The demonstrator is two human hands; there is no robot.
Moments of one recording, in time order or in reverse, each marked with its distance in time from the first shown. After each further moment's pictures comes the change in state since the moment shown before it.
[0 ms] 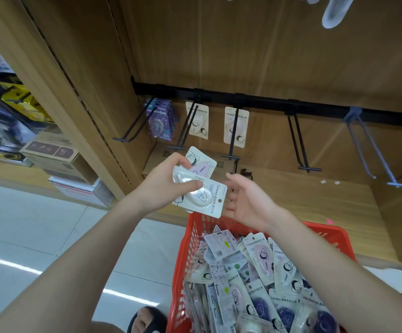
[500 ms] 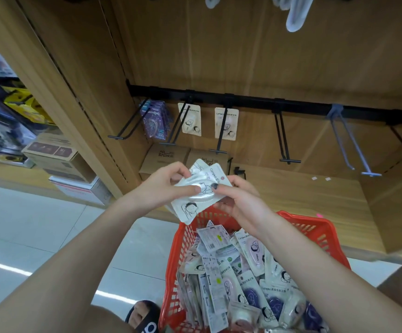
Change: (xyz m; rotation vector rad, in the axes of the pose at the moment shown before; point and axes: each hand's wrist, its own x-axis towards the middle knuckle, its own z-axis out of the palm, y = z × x) left_hand -0.016 0.010 0.017 -0.043 -0.100 -0.054; right_hand -0.043 0.012 0.010 -0.096 0.132 -0.255
